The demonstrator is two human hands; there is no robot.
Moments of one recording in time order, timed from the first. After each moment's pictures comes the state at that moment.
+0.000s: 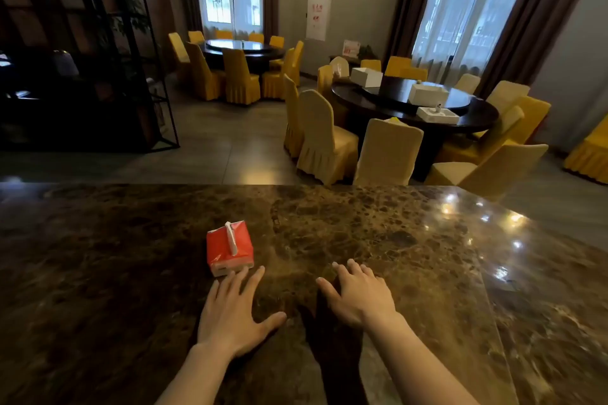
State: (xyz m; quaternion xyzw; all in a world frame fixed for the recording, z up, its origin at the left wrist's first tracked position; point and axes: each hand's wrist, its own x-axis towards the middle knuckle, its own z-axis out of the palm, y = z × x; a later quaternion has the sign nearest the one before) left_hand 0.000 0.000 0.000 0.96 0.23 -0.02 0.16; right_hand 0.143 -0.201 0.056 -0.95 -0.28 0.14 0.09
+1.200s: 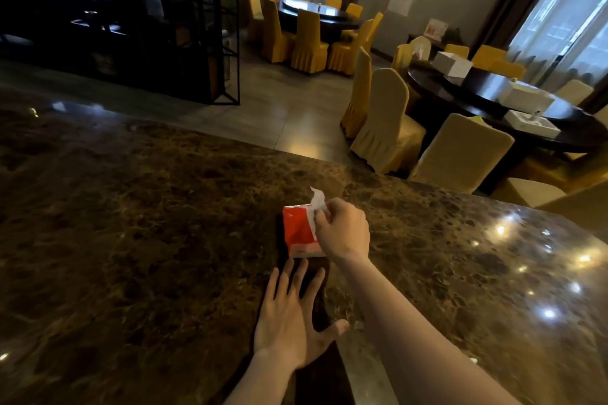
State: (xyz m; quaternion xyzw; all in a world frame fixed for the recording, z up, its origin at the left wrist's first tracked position) left_hand -0.013 0.002 -0.056 0.96 0.27 0.00 0.12; right_hand 0.121 -0.001 0.055 -0.88 -0.31 -0.01 0.36
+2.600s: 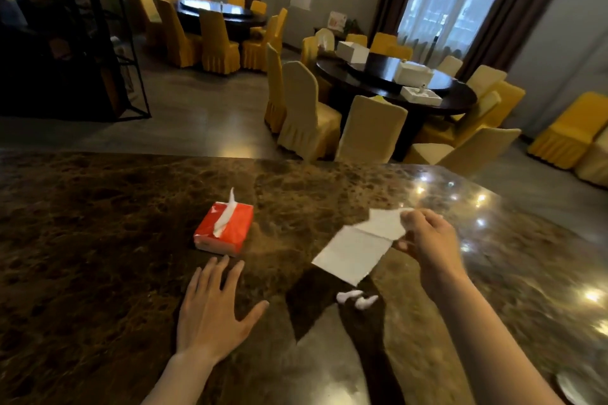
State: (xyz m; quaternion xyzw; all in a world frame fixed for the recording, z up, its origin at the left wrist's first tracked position) left_hand -0.013 -0.010 -0.046 0.96 0.23 0.10 0.09; right_hand 0.175 -0.273 0.117 -0.76 -0.01 0.05 0.65
